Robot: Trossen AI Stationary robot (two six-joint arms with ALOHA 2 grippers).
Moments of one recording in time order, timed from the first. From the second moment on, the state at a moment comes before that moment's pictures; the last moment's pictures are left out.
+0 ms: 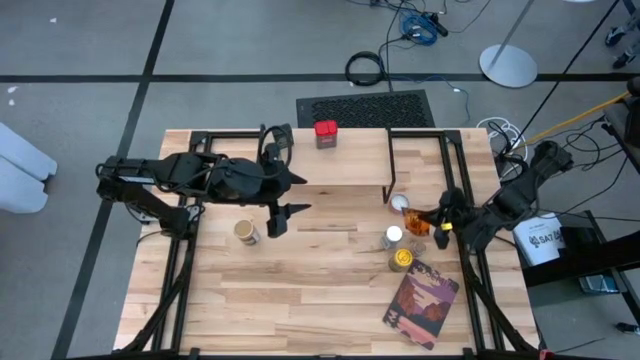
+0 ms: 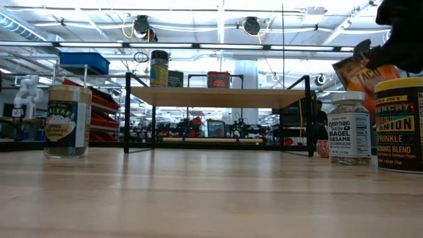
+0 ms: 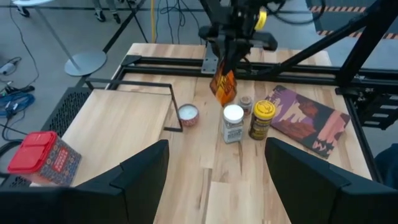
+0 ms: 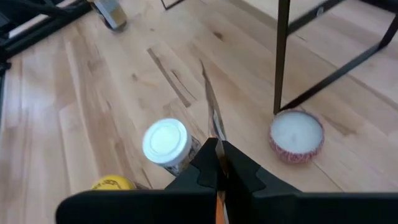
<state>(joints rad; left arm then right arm) -0.19 1.43 1.75 -0.84 -0.30 -0.13 0.70 0.56 0.59 -0.99 0.74 1.14</state>
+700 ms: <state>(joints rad) -0.19 1.45 1.75 -0.82 -0.30 -0.12 0.74 0.56 0.40 -0.87 0.77 1.22</state>
